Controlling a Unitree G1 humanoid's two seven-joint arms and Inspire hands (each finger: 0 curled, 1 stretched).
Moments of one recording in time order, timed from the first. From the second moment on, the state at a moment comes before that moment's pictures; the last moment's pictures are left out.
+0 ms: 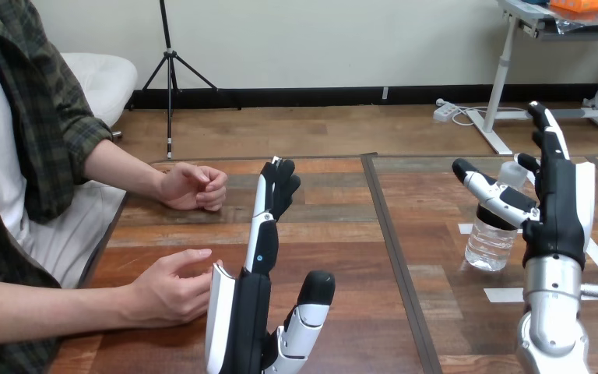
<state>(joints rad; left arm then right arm) 0.21 -0.04 -0.30 0.30 0.58 -1.02 0.55 -0.29 -0.20 -0.13 0.58 -0.12 -0.43 -0.31</state>
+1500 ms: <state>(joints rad) 0.21 -0.04 -0.30 0.30 0.58 -1.03 0.54 -0.27 -0.15 -0.15 0.60 -0.08 -0.81 -0.31</state>
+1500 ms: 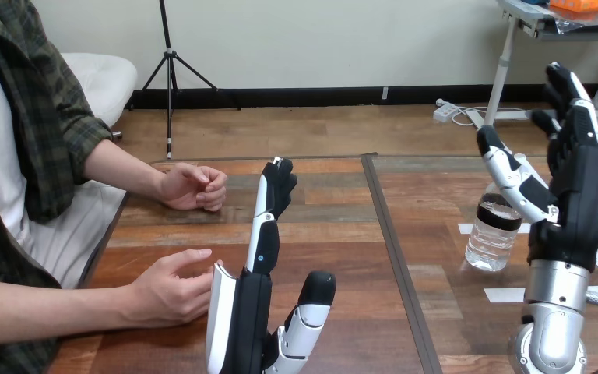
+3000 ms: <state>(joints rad) 0.21 -0.04 -0.30 0.30 0.58 -1.02 0.54 -0.27 -0.16 -0.17 0.63 -0.14 -0.58 -0.34</state>
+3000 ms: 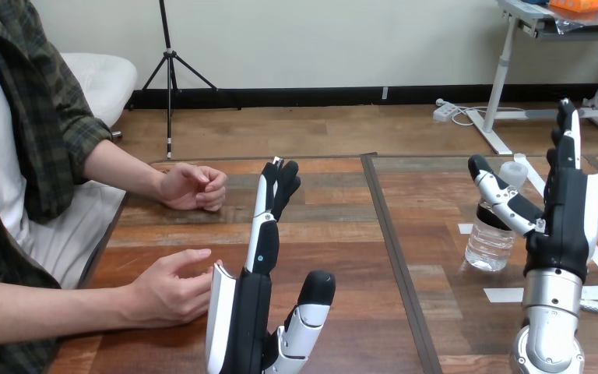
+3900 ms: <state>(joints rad) 0.21 -0.04 -0.30 0.30 0.58 -1.02 0.54 -0.29 -0.17 -0.16 0.68 -0.17 -0.46 -0.35</state>
